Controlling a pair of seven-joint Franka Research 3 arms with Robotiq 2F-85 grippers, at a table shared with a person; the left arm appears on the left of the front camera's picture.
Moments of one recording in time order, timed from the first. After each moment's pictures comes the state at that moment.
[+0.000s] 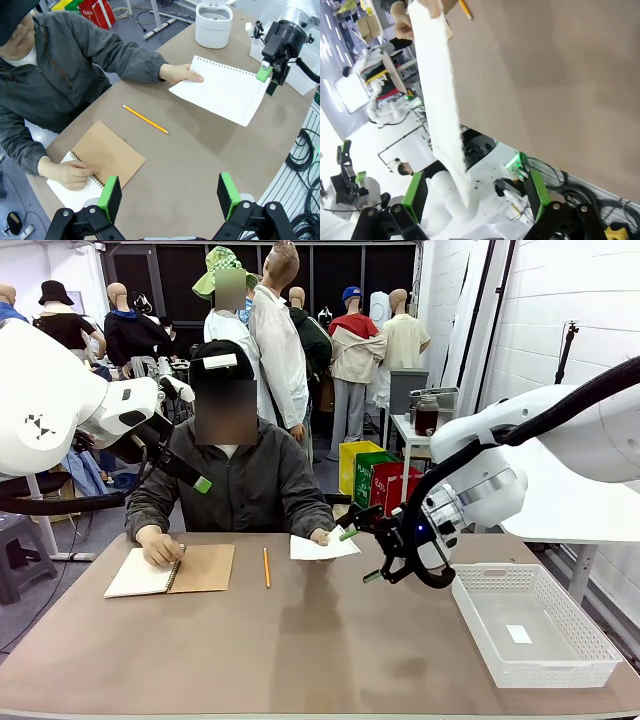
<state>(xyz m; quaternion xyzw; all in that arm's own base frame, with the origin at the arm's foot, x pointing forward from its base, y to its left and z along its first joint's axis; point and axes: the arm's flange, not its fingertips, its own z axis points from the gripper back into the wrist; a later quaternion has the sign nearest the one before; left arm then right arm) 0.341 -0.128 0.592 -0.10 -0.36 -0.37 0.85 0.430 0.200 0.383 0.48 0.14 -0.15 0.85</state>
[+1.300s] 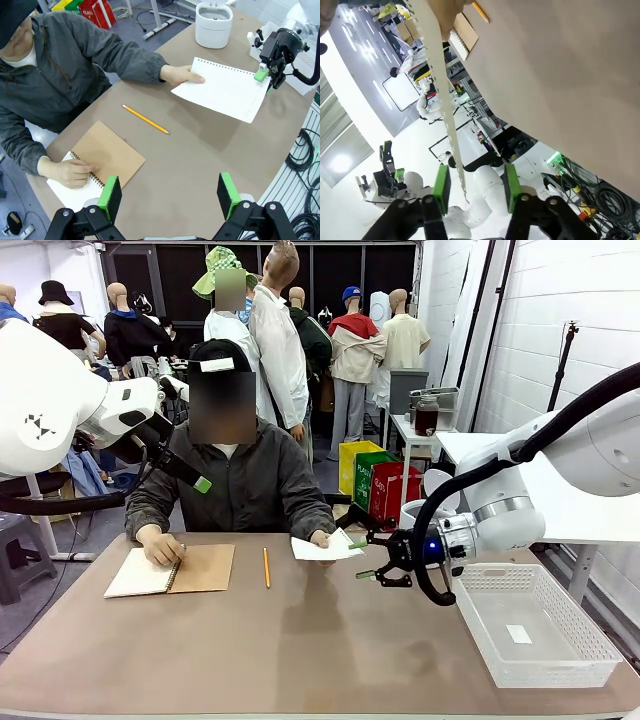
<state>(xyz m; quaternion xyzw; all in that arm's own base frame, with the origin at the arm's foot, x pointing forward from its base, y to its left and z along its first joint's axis) 0.341 -0.128 0.592 -0.10 -0.36 -0.37 0.85 0.429 0.172 0.342 0.58 0.17 -0.21 0.77</state>
